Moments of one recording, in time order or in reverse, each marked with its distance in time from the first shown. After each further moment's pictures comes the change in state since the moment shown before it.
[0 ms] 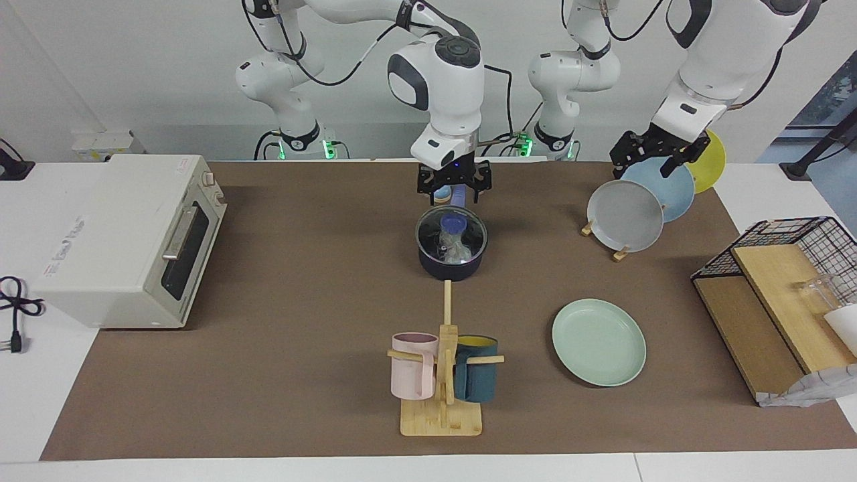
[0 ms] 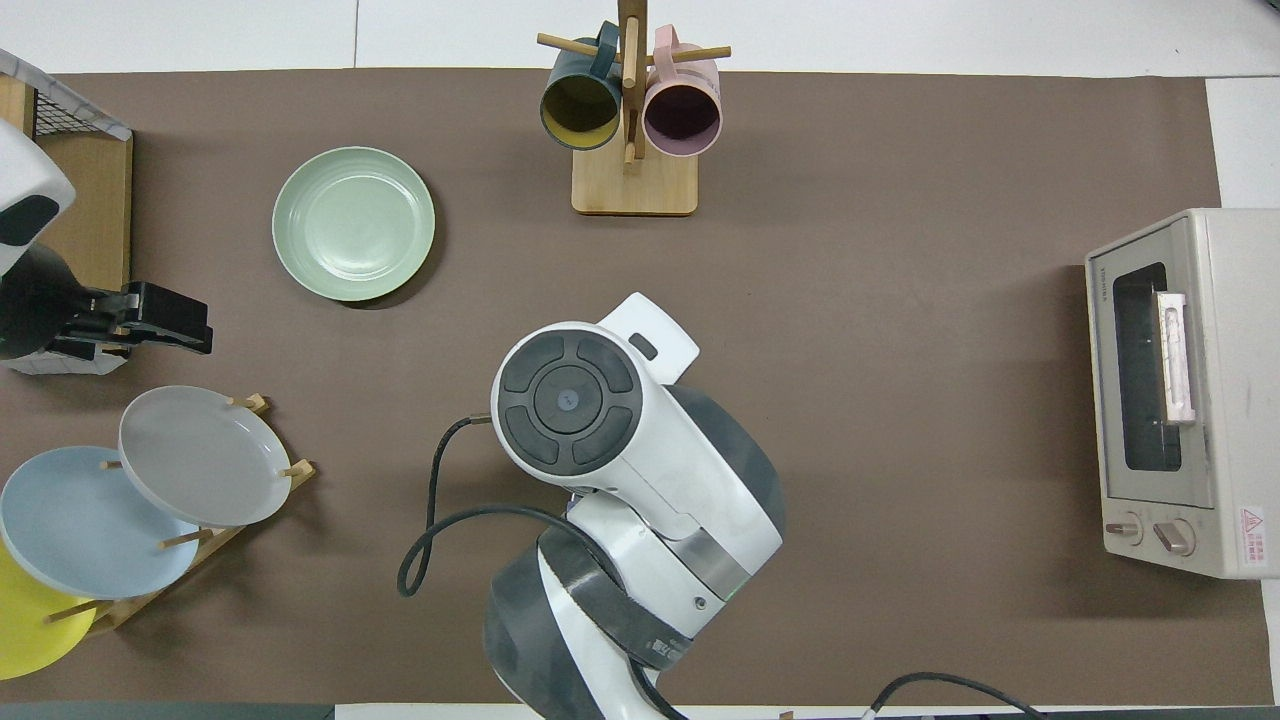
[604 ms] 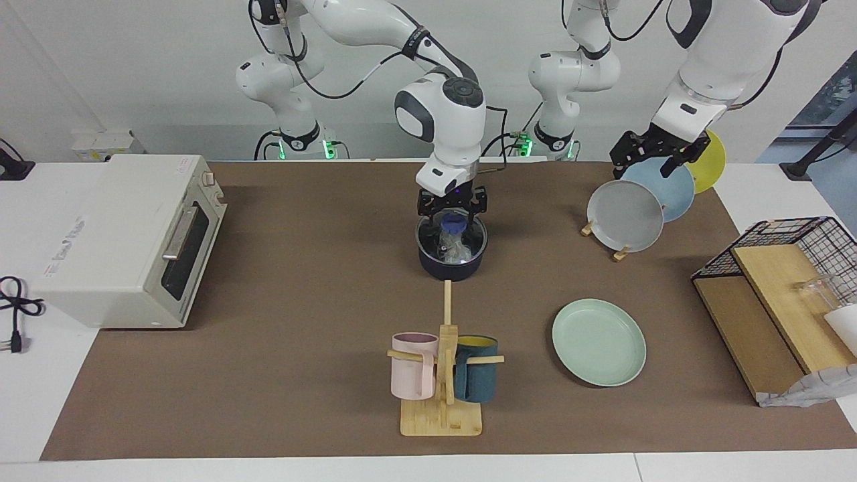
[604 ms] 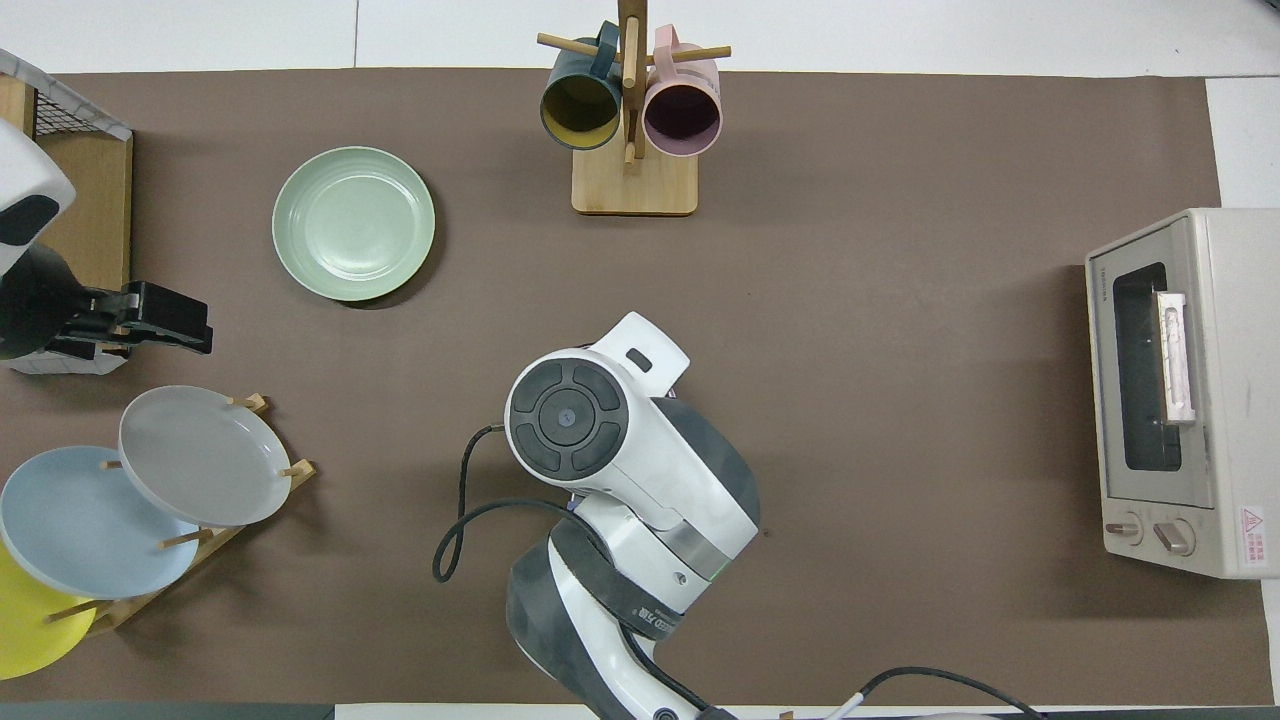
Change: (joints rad) left arm 0.000 0.000 0.000 0.000 0.000 0.000 0.000; right arm 0.004 0.027 0.000 -0.114 -0.025 0.124 0.000
